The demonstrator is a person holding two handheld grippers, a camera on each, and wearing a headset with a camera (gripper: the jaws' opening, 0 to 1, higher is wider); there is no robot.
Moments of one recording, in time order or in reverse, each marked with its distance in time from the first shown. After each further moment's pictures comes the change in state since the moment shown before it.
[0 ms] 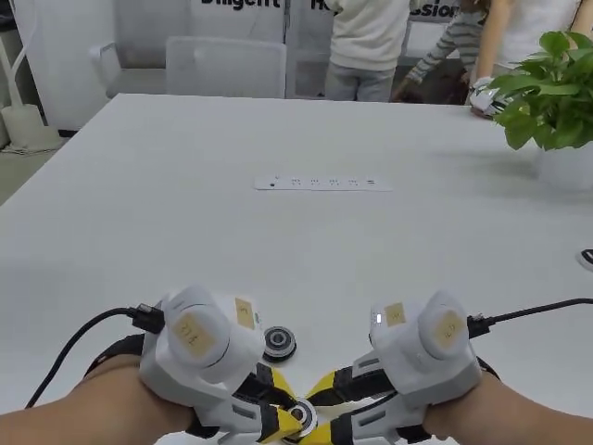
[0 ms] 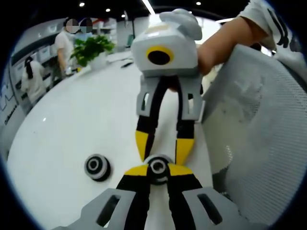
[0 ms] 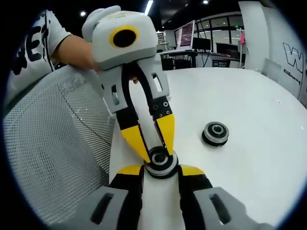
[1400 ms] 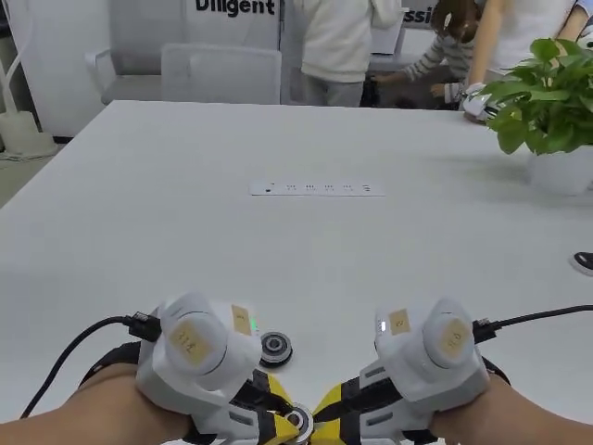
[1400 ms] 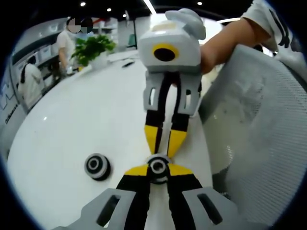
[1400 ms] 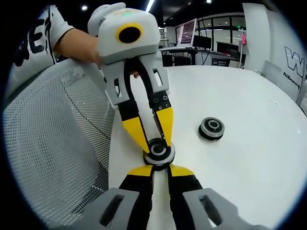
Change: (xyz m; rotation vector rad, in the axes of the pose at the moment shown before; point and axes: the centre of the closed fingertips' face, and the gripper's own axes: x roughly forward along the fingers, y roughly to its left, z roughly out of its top) left arm 0.000 0.000 0.000 -0.007 0.002 0.010; right arm -0.010 -0.002 -0.010 -0.033 0.045 -0.027
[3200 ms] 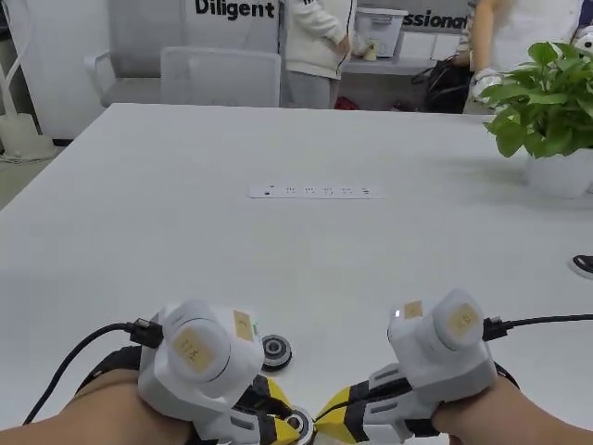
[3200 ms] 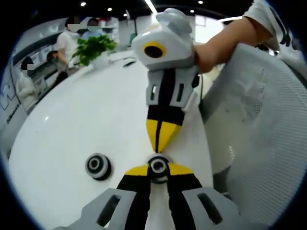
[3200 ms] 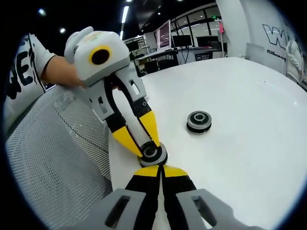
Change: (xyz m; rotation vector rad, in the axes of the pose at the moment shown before) left arm 0.001 0.001 0.000 0.001 0.009 0.019; right arm -0.007 -0.011 0.001 0.226 -0.061 -0.029
